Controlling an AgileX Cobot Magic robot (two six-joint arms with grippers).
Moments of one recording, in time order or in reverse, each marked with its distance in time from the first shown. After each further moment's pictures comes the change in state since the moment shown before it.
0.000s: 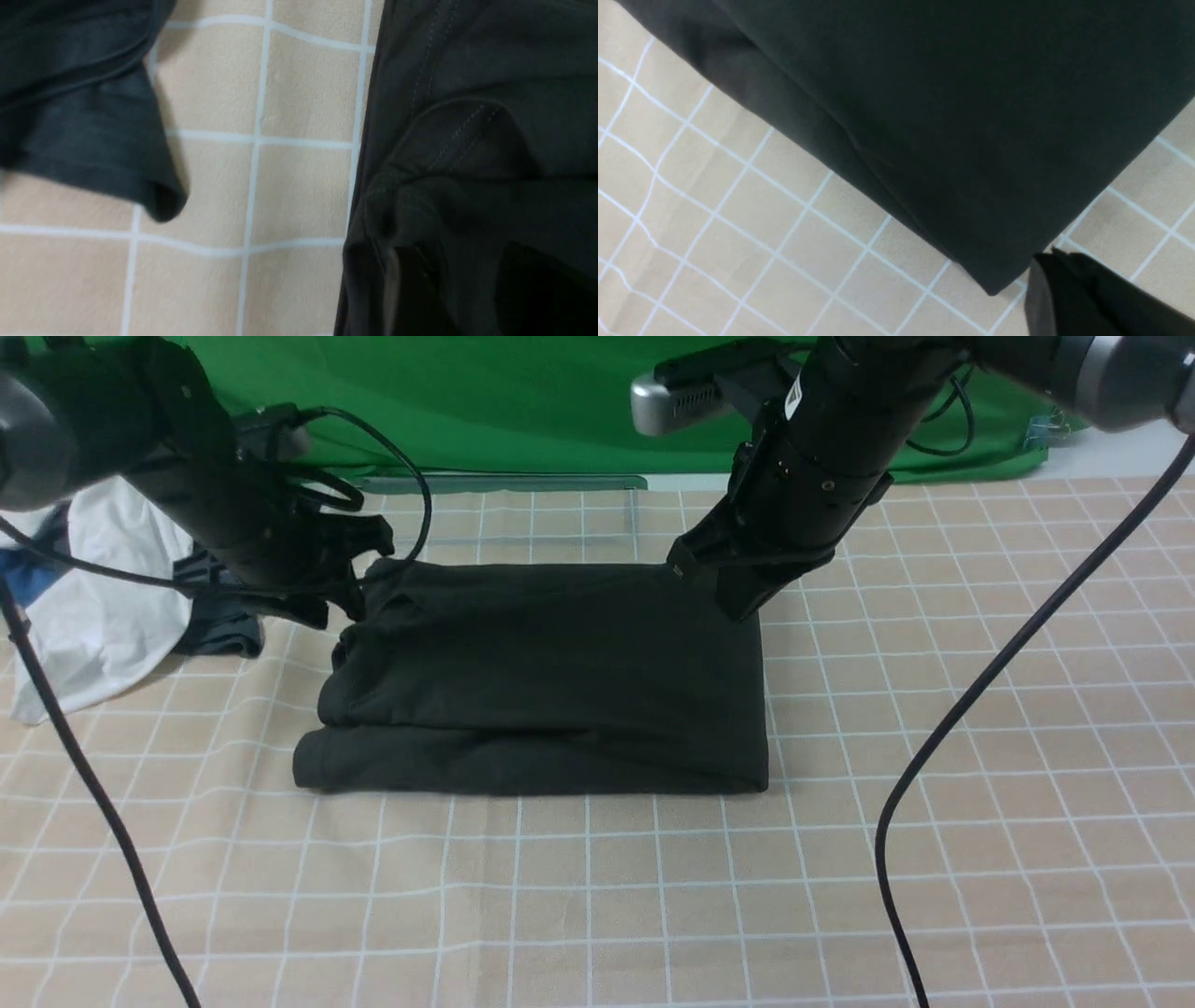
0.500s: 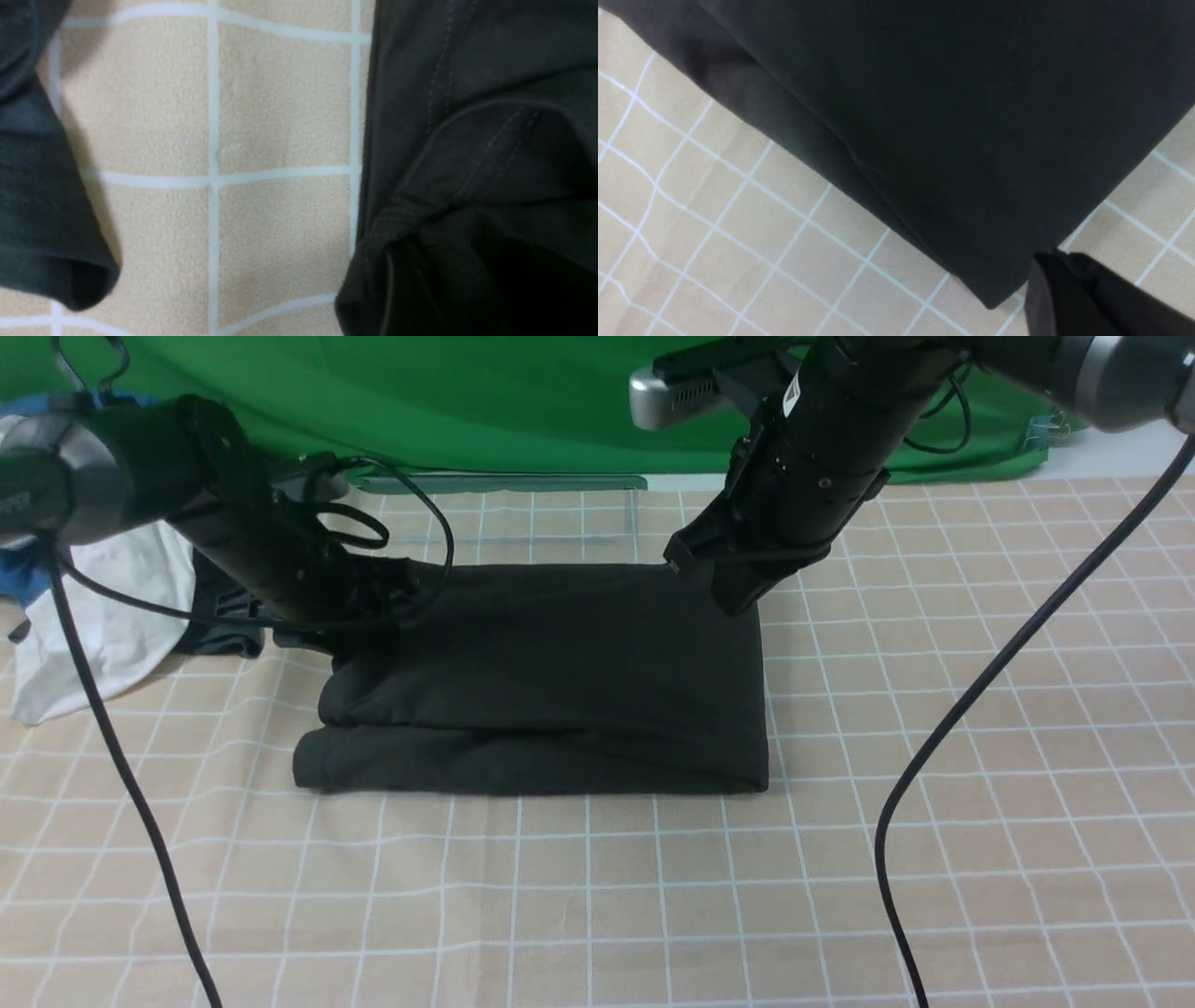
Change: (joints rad) right arm 0.000 0.000 0.000 0.000 -0.026 0.000; left arm 0.000 0.100 0.000 -0.078 -0.040 0.123
